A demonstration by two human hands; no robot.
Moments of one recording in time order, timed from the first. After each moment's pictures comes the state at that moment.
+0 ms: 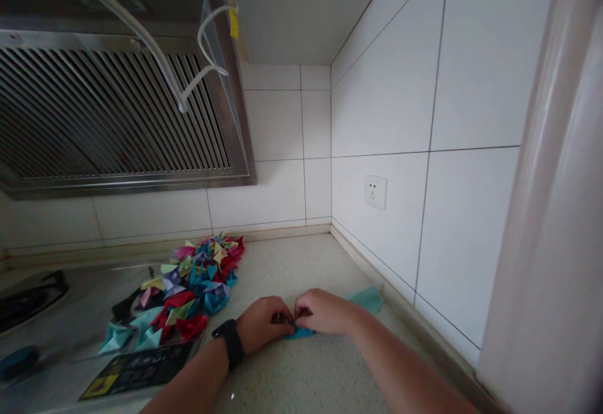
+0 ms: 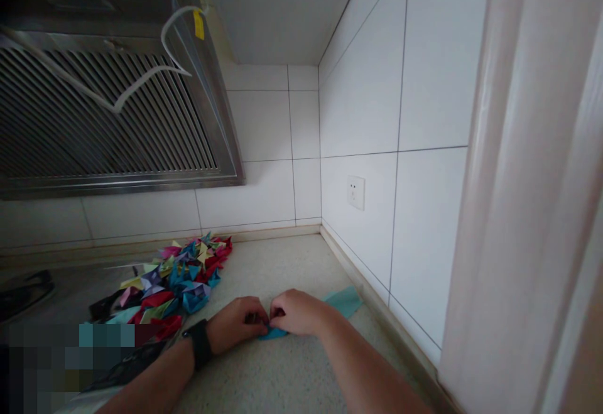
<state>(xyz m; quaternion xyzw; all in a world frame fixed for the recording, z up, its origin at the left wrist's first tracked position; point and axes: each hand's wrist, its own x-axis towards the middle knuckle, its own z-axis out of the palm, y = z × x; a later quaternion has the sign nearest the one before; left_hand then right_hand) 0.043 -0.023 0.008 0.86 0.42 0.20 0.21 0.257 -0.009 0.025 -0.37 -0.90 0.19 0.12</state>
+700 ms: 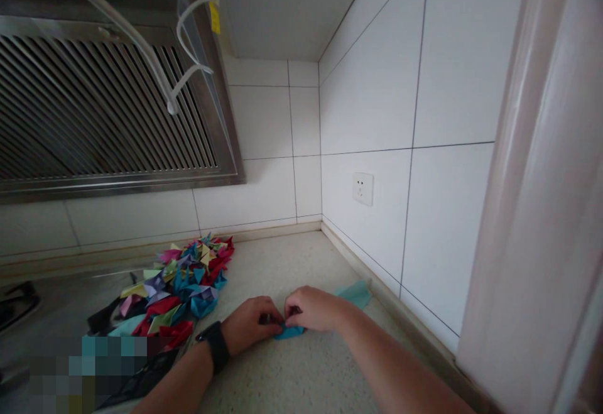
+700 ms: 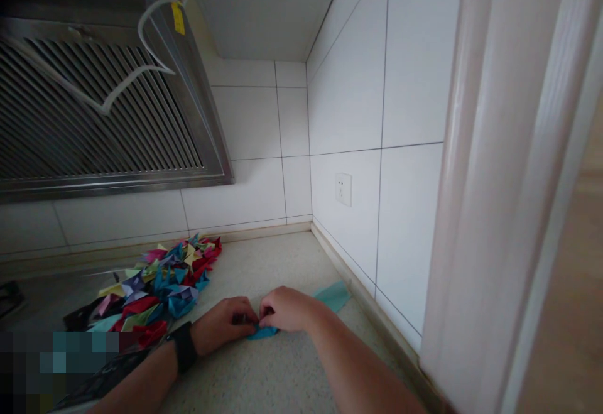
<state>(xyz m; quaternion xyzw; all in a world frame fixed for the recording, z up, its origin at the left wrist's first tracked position) 0.041 -0.022 0.012 0.87 0.40 0.18 0.23 0.259 -0.007 0.024 -0.36 -0.91 0.18 0.11</state>
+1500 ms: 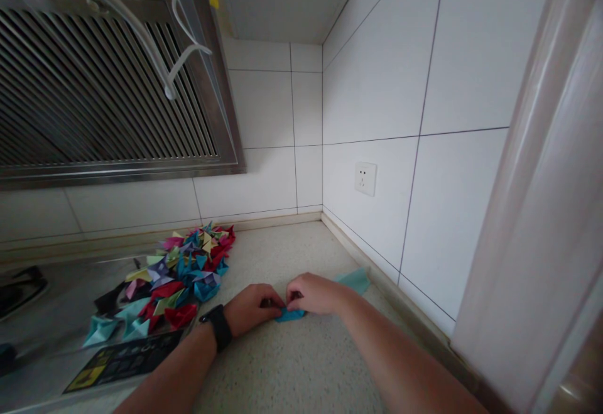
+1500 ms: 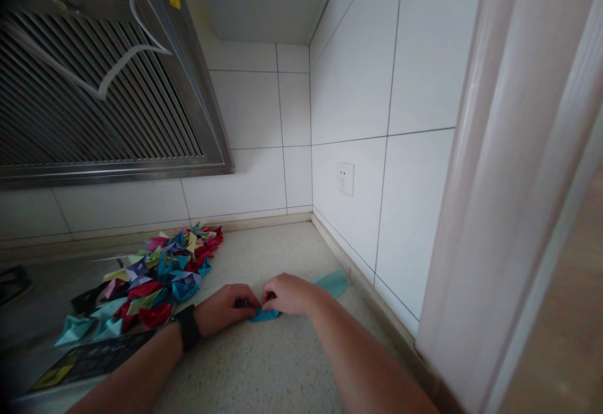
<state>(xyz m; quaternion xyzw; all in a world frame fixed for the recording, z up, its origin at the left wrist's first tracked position) 0.038 -0.023 0.009 0.86 0.41 0.18 0.25 0.260 -0.004 0.023 -0.36 -0.91 0.20 0.10</state>
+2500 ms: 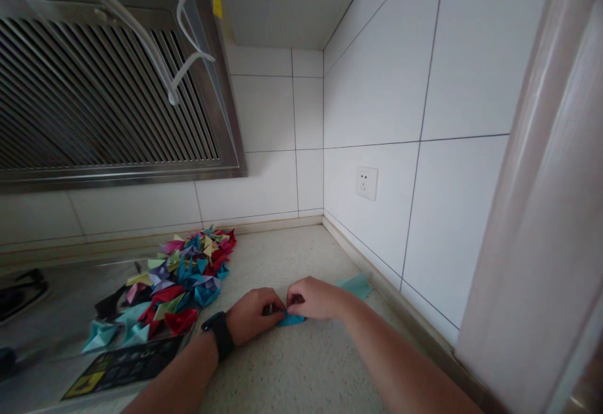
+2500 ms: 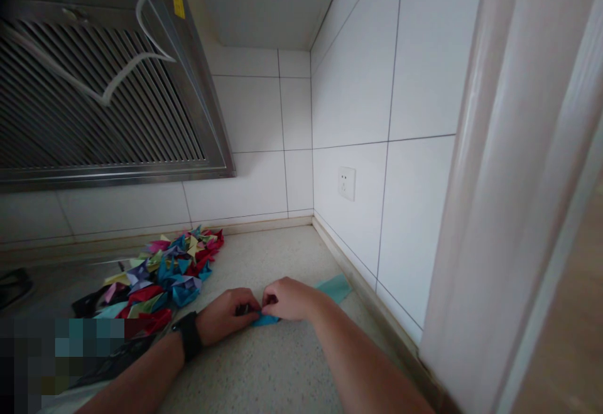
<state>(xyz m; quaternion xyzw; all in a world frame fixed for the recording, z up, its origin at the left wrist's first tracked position) 0.045 -0.029 0.012 0.88 0.40 0.20 0.18 0.260 -0.007 0.026 -0.37 -0.90 0.20 0.13</state>
